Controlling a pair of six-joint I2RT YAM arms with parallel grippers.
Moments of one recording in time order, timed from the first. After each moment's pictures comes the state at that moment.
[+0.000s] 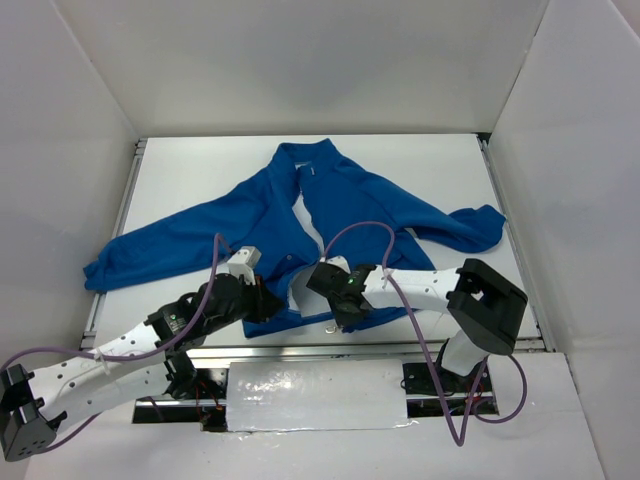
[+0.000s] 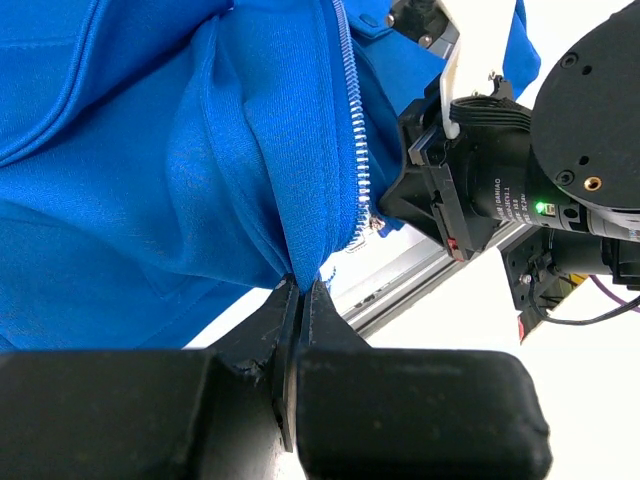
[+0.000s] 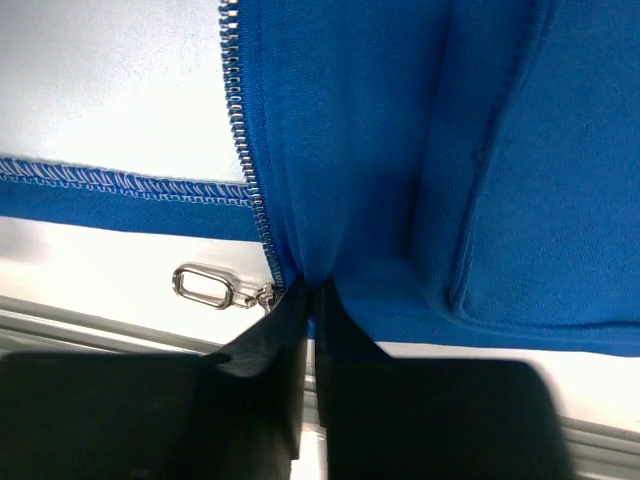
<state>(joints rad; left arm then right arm) -0.90 0.71 0.45 -0.25 -0.10 -0.76 1.04 1.60 0.88 -0.63 0.20 0.67</state>
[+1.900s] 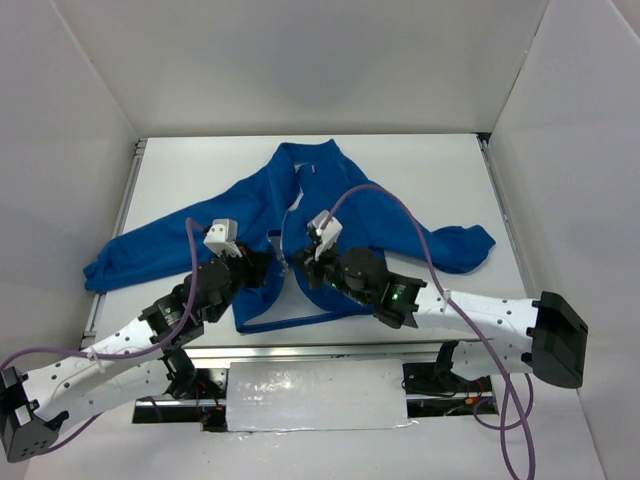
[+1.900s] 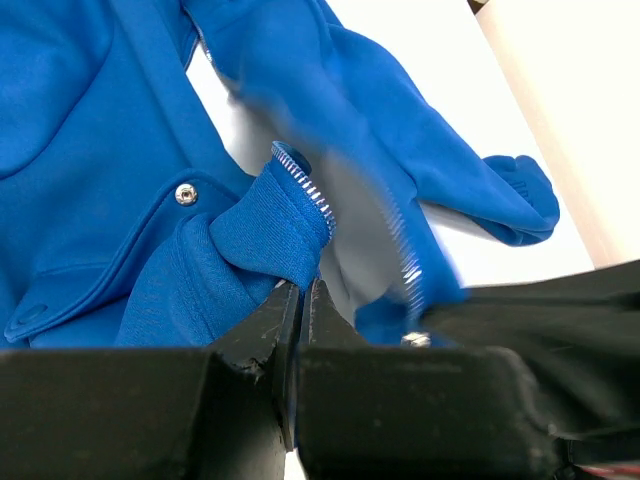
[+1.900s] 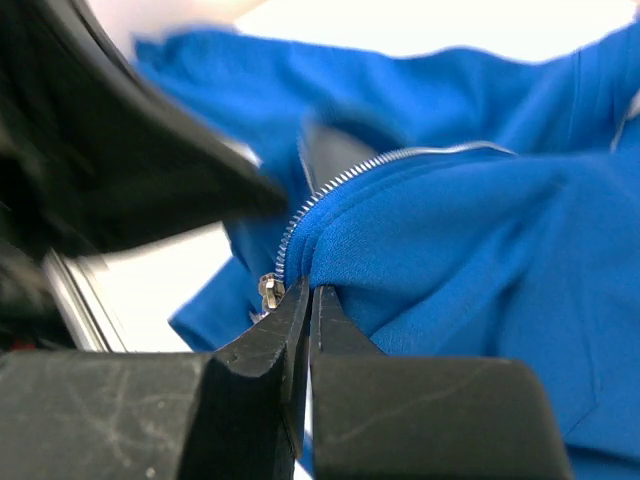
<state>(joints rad) -0.88 0.73 0.55 -0.05 -0.47 -0.63 1.11 1.20 0.78 0.30 0.23 0.16</state>
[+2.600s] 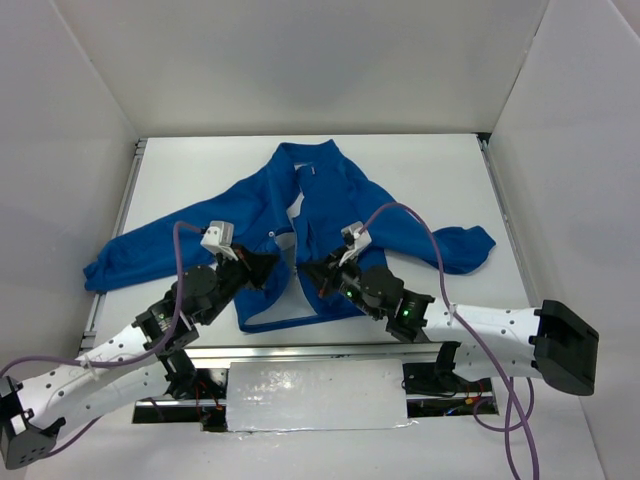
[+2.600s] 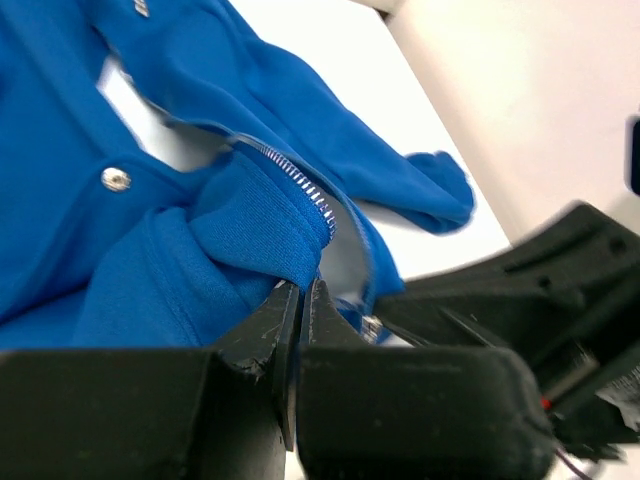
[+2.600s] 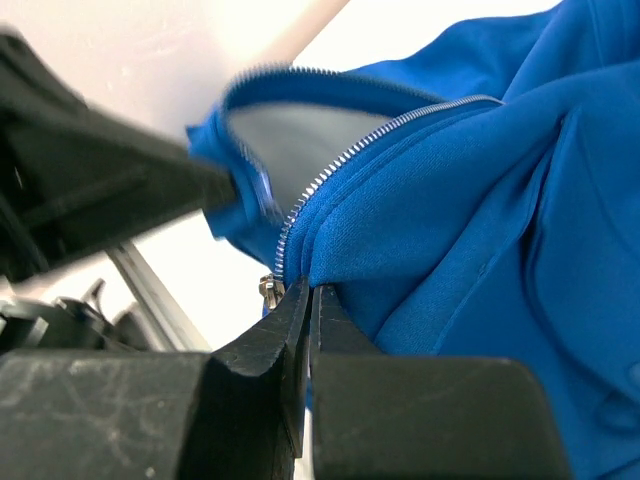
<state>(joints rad) -0.87 0.65 0.51 0.03 -0.36 -0.62 1.11 1.10 0.50 0.57 0.31 0.46</state>
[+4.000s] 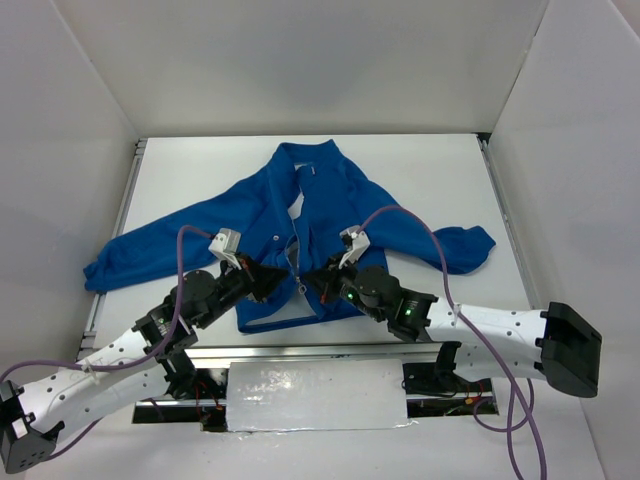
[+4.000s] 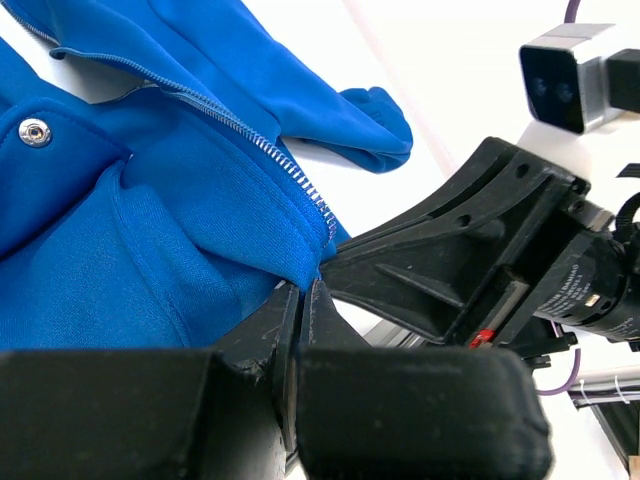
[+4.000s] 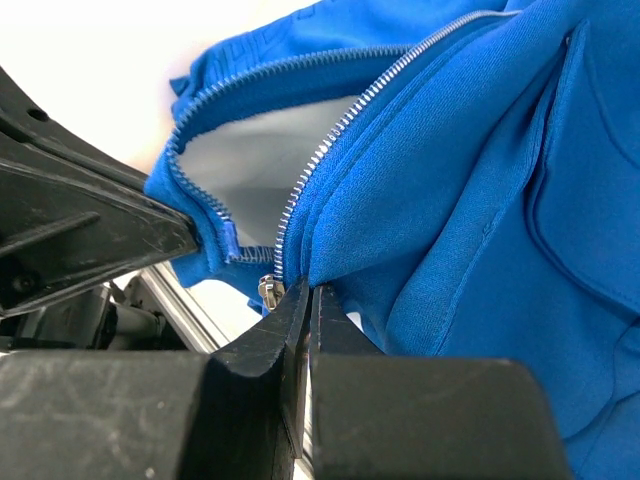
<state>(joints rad) -0.86 0.62 0.45 0.06 -0.13 -0.69 1.11 1.08 0.54 0.35 0.30 0.62</state>
